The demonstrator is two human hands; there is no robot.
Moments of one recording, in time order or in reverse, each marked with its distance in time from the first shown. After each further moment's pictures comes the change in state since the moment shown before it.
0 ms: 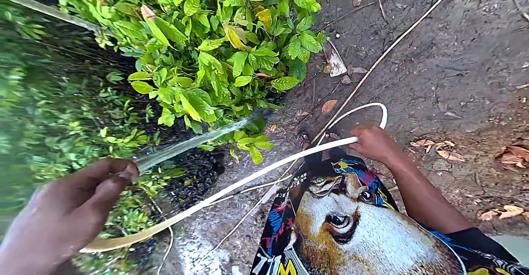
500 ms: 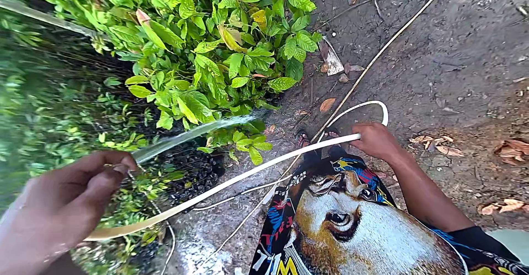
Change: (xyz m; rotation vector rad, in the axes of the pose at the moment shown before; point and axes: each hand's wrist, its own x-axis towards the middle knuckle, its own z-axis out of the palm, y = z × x) left_hand 0.006 0.060 -0.009 0.003 -0.060 -0.009; right_hand -0.007 0.014 0.002 0.054 0.095 0.012
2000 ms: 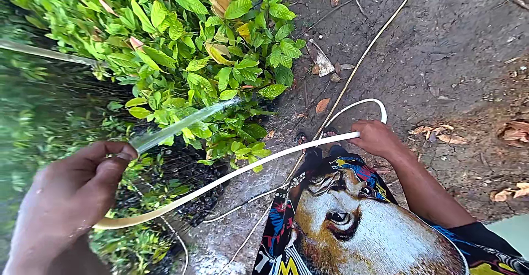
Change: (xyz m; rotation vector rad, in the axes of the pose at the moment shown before) left_hand 0.031 0.059 0.005 0.100 0.106 -0.030; right_hand -0.016 0.021 -0.013 0.030 0.065 0.065
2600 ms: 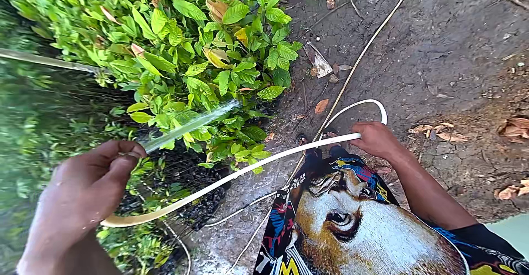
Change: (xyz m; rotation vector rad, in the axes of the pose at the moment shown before) left_hand 0.009 -0.016 0.009 -0.019 0.009 0.105; right_hand -0.010 0.011 0.005 0.030 0.030 -0.016
